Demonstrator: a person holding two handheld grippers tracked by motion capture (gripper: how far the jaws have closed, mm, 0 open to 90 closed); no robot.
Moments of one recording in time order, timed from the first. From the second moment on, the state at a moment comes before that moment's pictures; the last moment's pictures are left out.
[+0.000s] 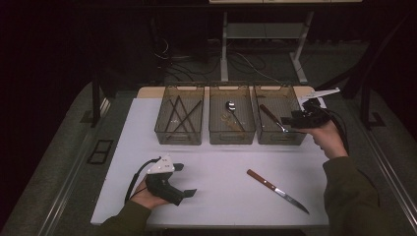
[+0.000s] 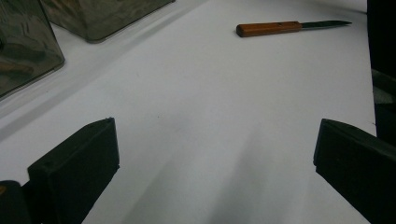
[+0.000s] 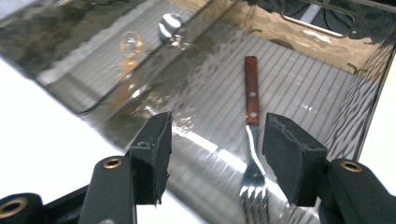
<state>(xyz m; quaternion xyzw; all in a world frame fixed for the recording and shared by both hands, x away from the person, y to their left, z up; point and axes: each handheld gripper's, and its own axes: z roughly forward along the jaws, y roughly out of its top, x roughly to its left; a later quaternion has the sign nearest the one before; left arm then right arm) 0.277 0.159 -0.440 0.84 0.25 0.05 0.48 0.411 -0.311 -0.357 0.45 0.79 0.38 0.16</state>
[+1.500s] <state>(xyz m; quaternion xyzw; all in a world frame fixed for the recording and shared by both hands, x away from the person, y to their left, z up) 0.277 0.157 -0.441 0.85 0.25 0.05 0.47 0.290 -0.236 -0.417 0.34 0.92 0.19 0.01</state>
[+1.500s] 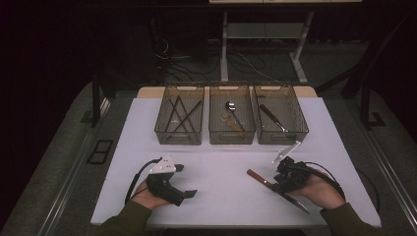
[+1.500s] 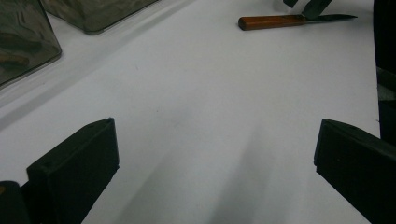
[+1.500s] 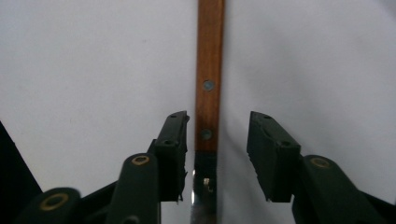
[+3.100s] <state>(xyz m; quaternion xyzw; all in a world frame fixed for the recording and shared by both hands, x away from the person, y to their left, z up) 0.277 0.156 -0.441 0.85 0.25 0.04 0.47 0.311 -0.272 -0.377 0.37 0.89 0.27 0.06</state>
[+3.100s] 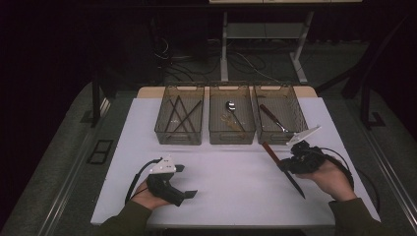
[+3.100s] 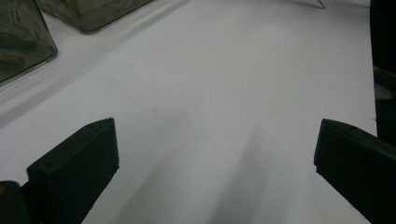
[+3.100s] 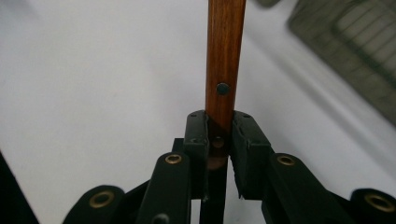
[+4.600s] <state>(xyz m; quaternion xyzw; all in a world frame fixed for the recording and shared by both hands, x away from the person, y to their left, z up) 0.277 0.157 -0.442 0.85 0.25 0.04 0.47 0.418 -0.316 -0.274 0.45 0.77 0.39 0.22</state>
